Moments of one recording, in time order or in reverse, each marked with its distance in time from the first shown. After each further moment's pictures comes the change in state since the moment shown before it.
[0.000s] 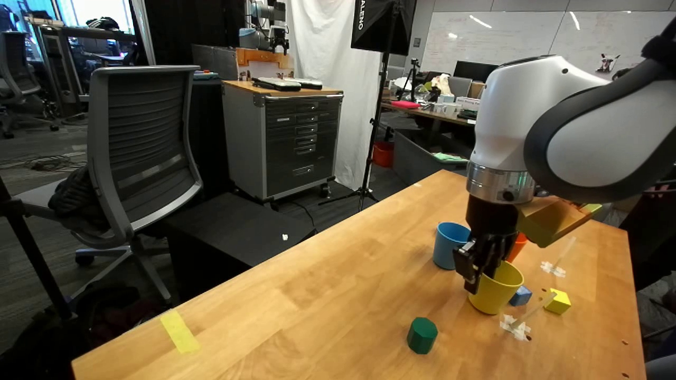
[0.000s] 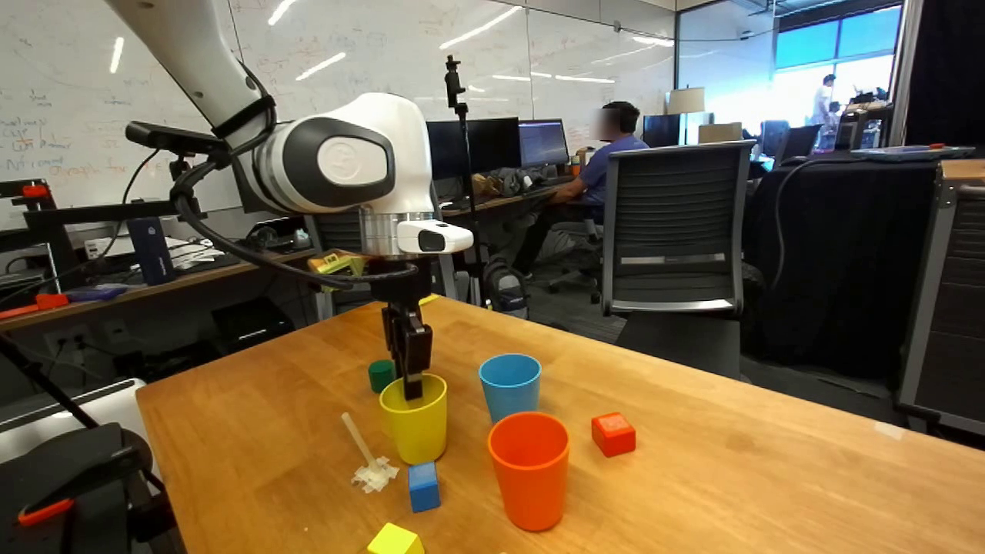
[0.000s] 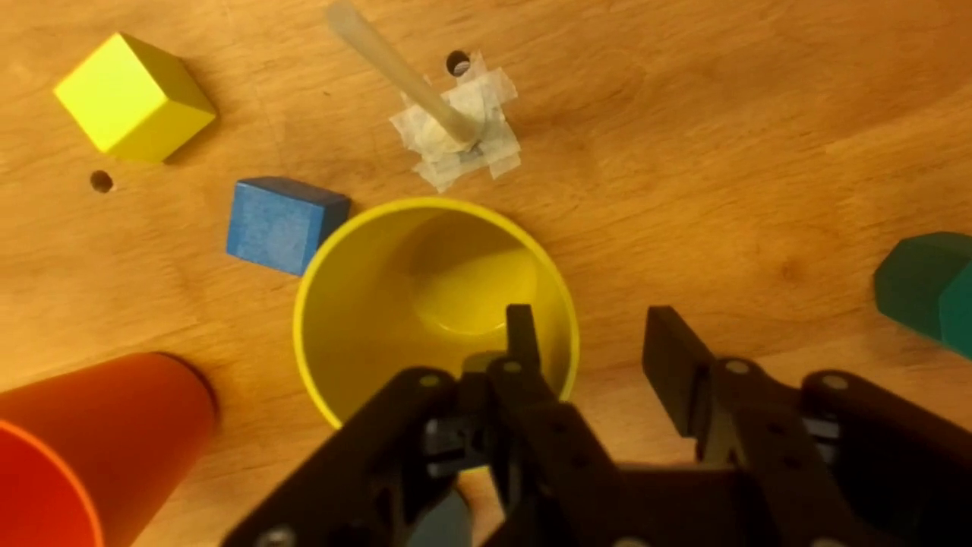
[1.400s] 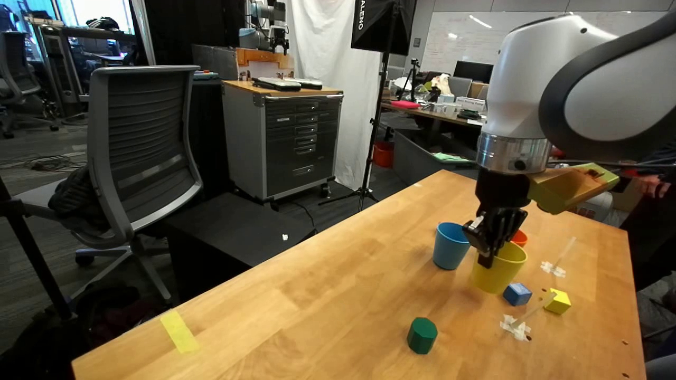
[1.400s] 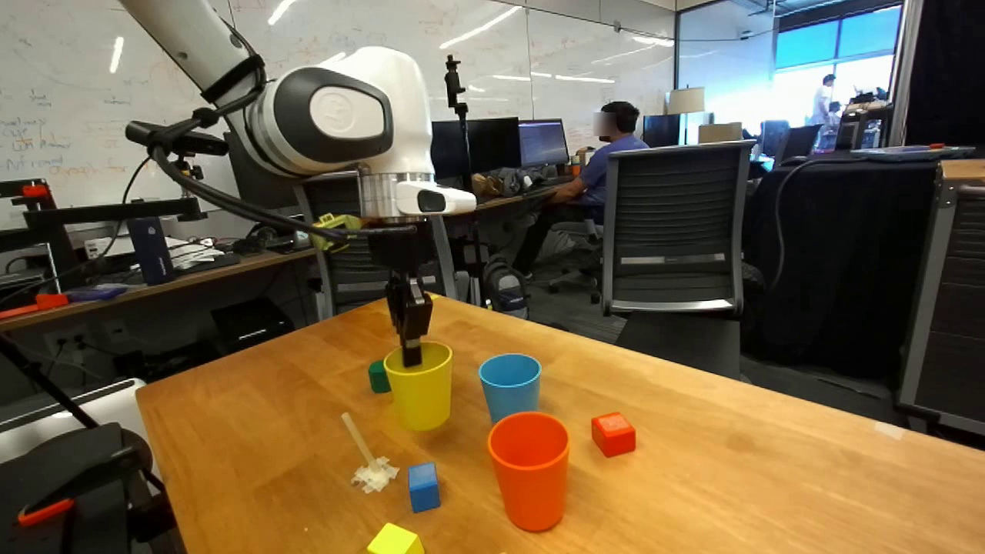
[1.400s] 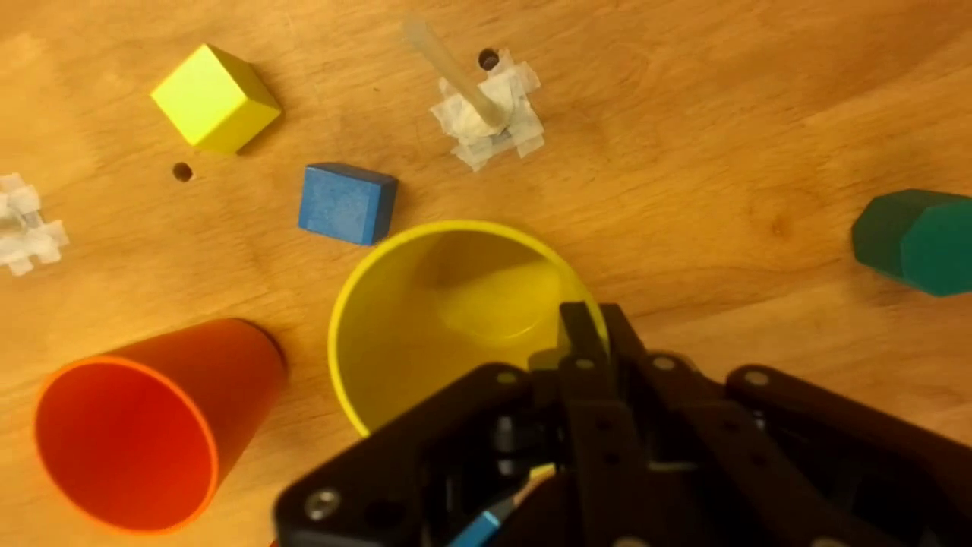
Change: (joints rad) arm 0.000 -0.096 -0.019 -0.001 -0.003 -0.080 0.010
